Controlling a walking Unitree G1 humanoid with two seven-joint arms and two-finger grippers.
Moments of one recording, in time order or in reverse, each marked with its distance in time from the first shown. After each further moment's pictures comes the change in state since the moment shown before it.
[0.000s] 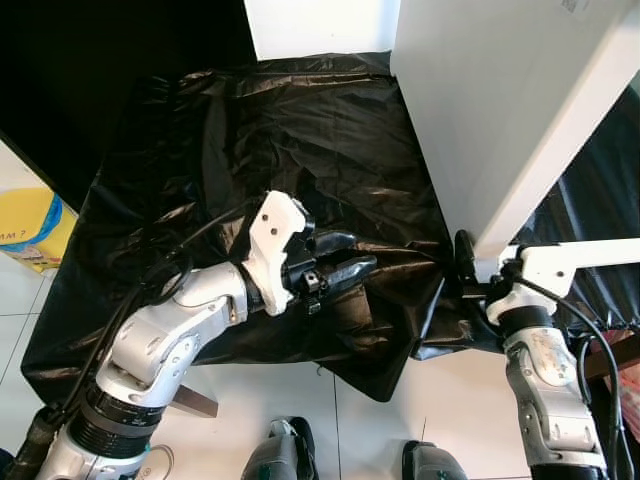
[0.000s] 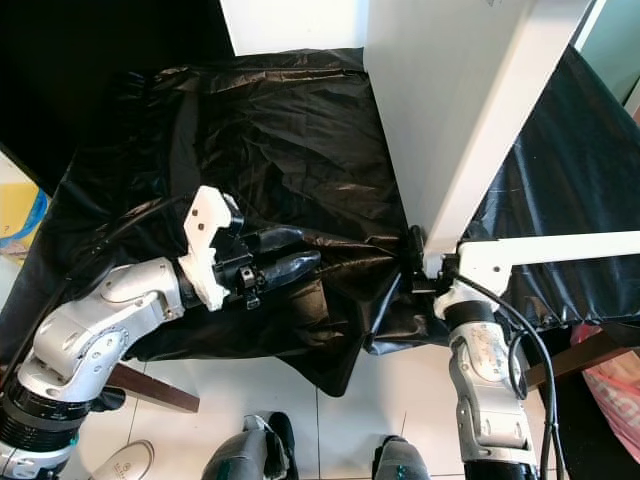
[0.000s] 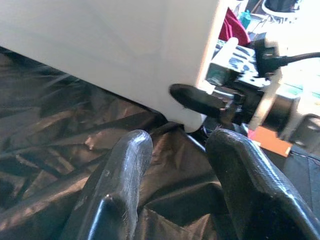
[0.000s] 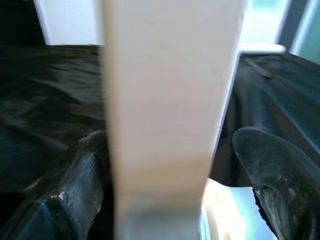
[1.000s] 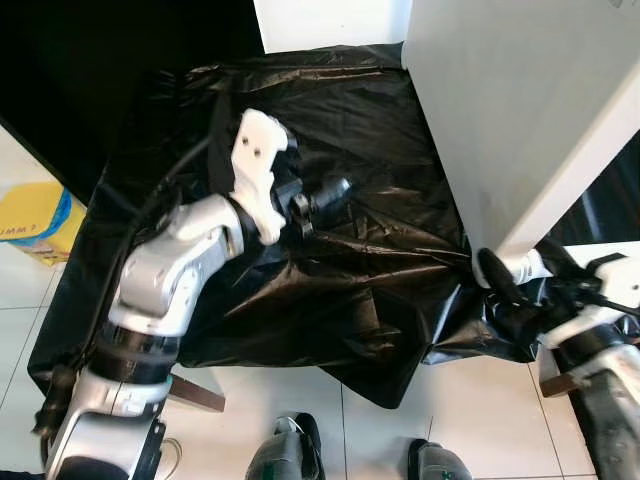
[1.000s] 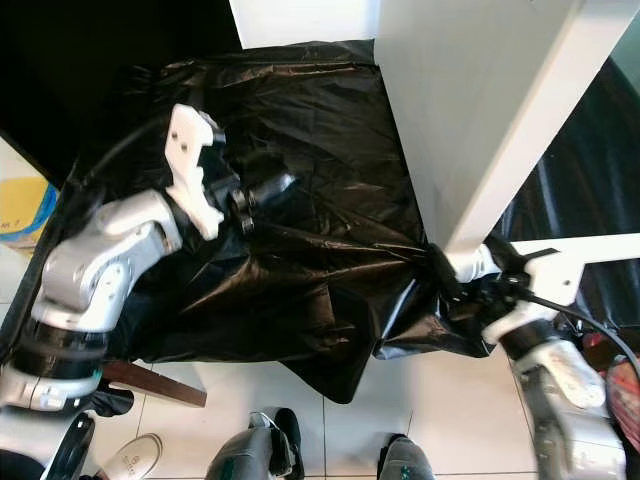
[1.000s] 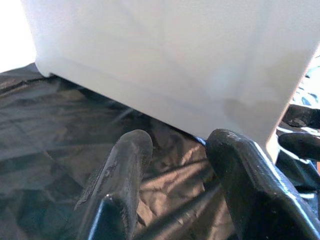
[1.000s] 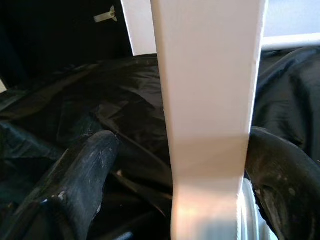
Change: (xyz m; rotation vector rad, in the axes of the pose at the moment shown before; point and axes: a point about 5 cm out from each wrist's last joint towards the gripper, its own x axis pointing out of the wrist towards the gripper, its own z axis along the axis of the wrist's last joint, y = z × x) left arm 0.006 0.044 0.033 0.079 -0.082 0.136; right arm -0.031 -0.031 0.025 0.153 -0.004 0.368
